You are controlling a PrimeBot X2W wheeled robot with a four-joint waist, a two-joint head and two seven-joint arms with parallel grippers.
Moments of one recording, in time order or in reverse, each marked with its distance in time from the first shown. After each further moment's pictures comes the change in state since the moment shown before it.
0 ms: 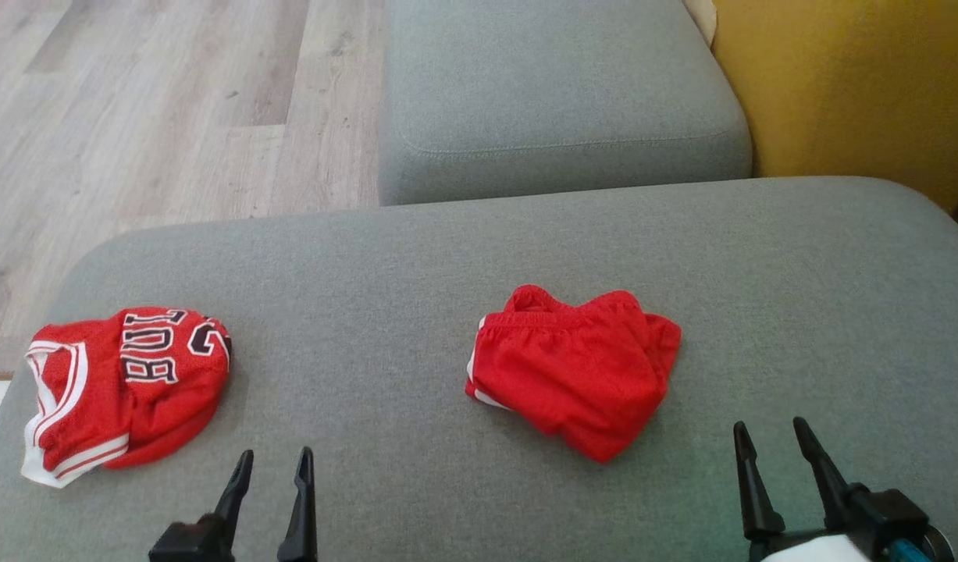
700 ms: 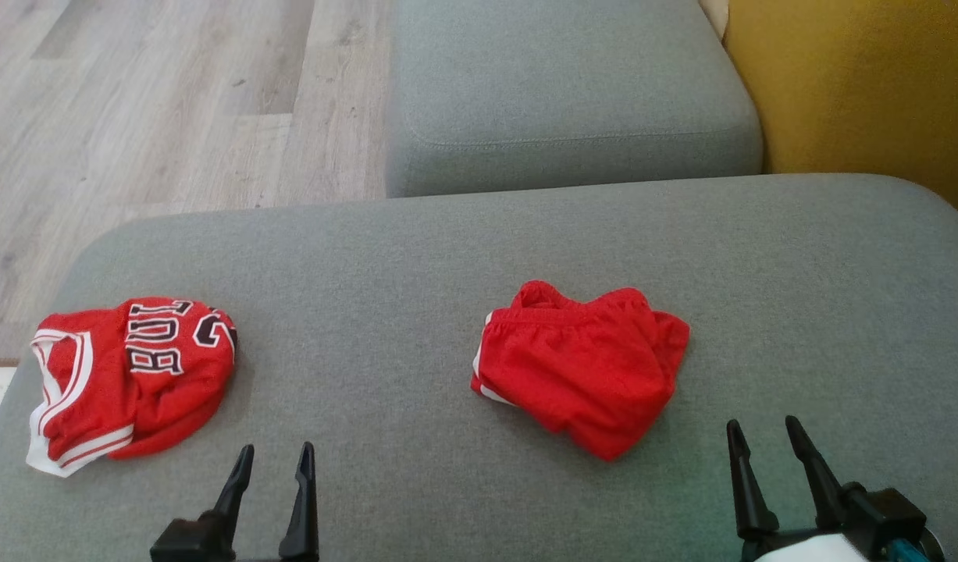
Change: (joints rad) left arm -0.002 0.000 -0.004 -0.016 0.008 0.006 0.000; right arm 0.000 0.000 0.024 -0.004 0.044 0.000 0.000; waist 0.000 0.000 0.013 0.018
